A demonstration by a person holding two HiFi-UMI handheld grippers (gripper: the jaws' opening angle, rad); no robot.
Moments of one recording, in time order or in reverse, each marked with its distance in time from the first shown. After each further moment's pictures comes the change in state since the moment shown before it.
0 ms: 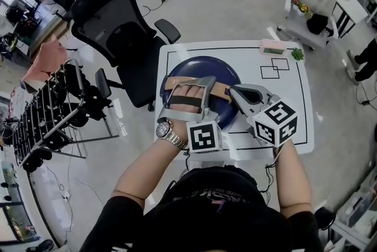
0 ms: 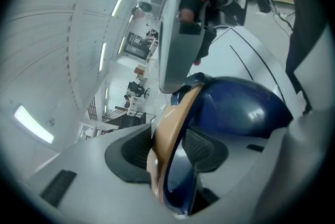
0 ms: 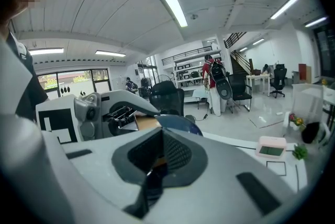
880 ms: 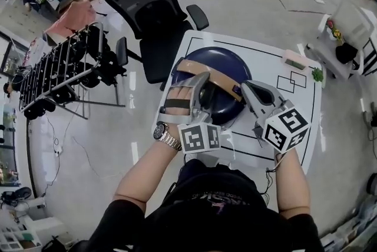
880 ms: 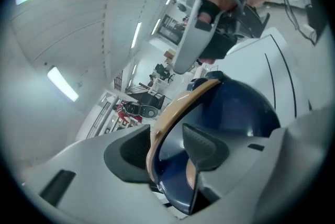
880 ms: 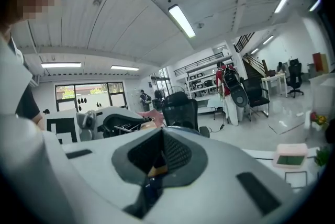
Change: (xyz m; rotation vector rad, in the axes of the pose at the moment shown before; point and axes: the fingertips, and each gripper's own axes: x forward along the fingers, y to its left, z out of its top) left arm -0.037 0.015 -0.022 -0.351 0.143 0.258; right arm -0.014 -0.003 0.018 -0.003 -0.143 0.175
